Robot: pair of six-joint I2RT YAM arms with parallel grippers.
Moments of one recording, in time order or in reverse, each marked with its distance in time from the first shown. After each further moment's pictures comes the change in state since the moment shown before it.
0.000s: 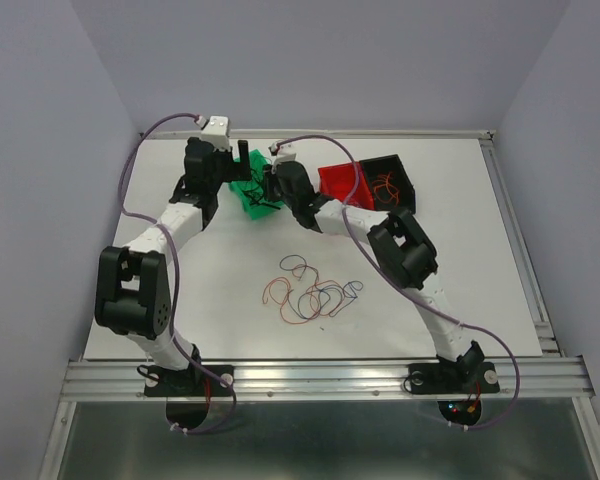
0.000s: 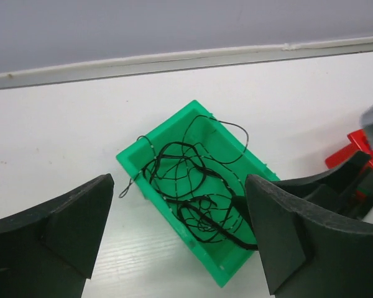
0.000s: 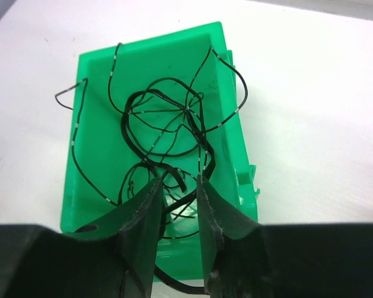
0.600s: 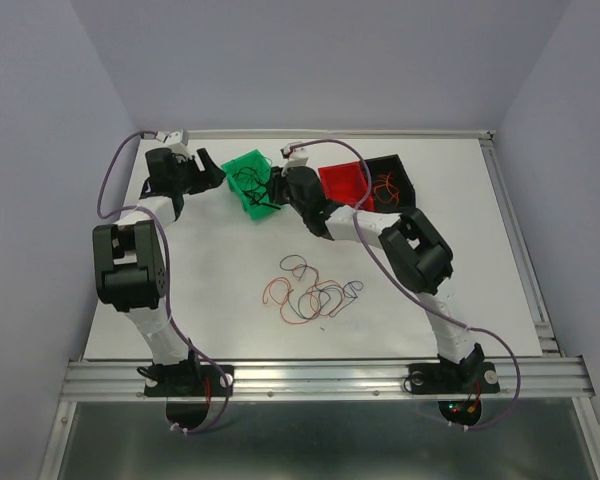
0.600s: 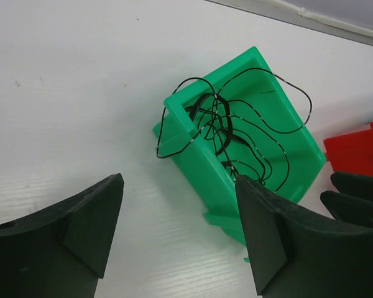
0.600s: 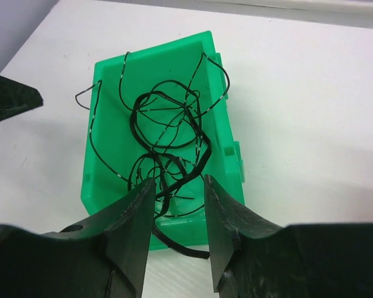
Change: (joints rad) left arm 0.296 0.178 0.031 -0.054 0.398 -0.241; right arm 0.001 -0.135 -0.214 0.143 0.012 0.034
